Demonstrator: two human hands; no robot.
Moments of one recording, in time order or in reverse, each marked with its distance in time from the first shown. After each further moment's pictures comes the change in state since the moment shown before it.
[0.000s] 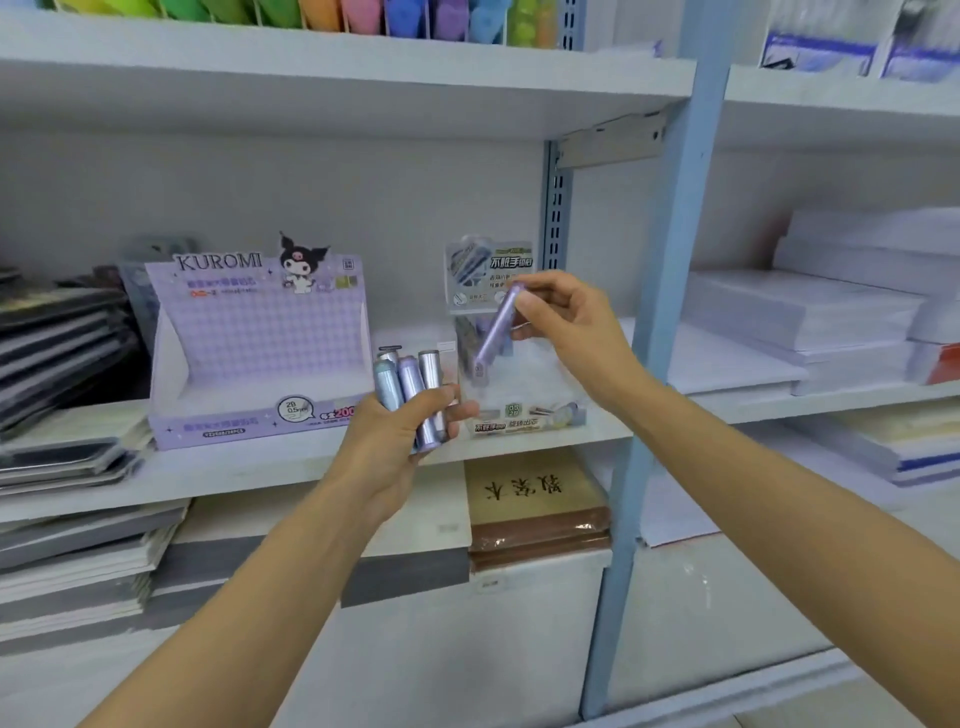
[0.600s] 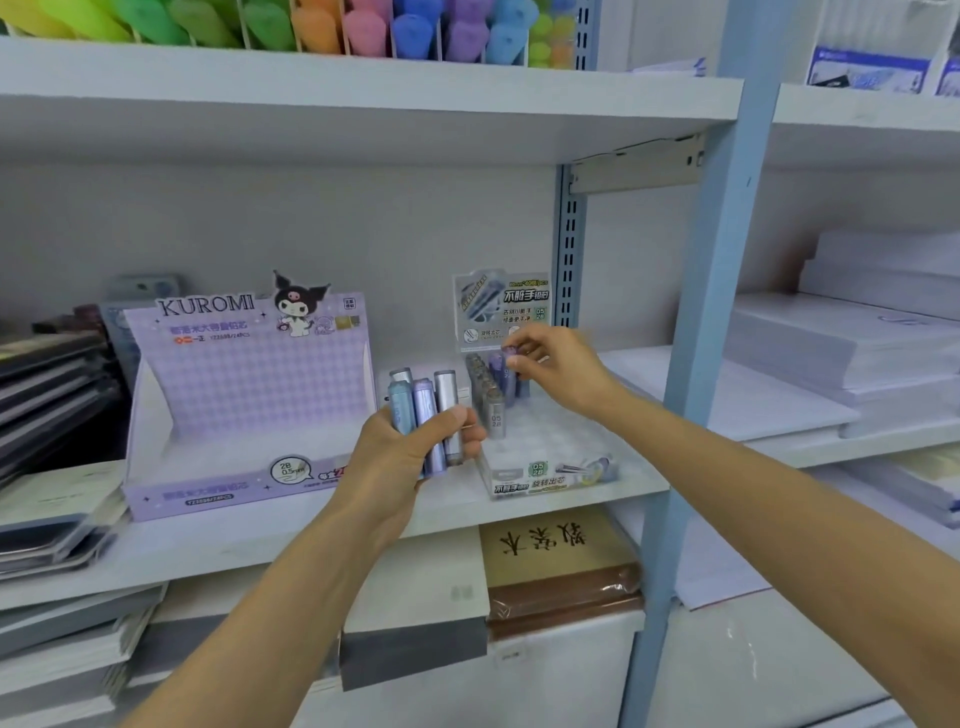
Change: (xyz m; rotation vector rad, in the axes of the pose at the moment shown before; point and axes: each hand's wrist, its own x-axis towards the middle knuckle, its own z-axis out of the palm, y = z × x) left_hand 0.054 0.004 -0.011 0.136 -0.043 0.027; right_hand 0.074 0.072 0.000 -0.654 -0.142 -0.021
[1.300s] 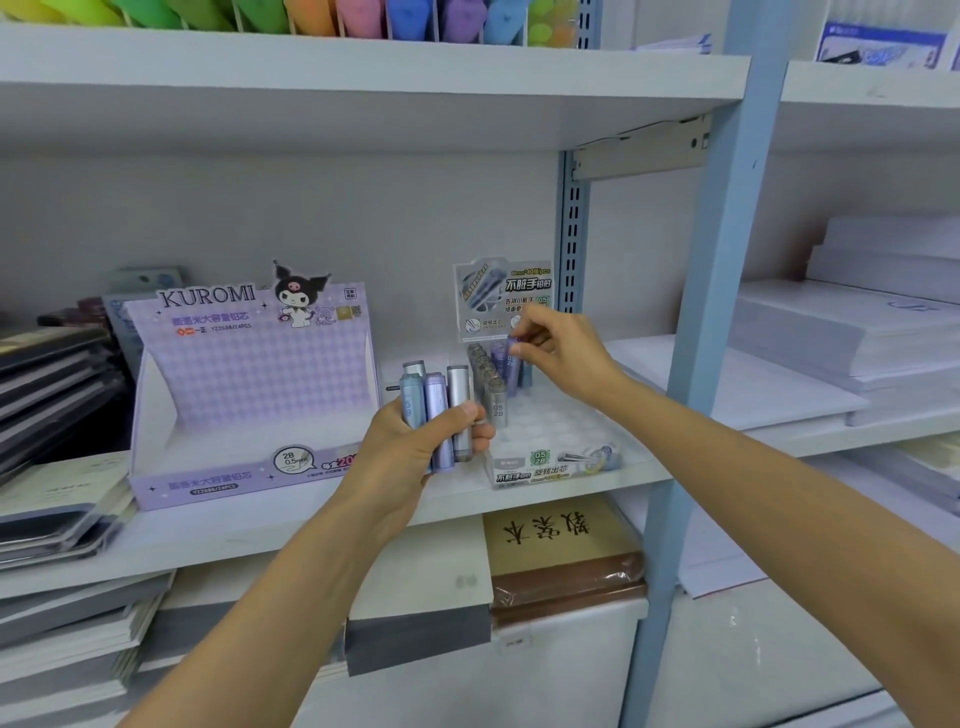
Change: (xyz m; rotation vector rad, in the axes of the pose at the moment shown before) left_hand -0.007 0.002 0.004 0.010 -0.055 -0.017; right_hand 0.000 0.007 0.001 0.003 0.067 -0.104
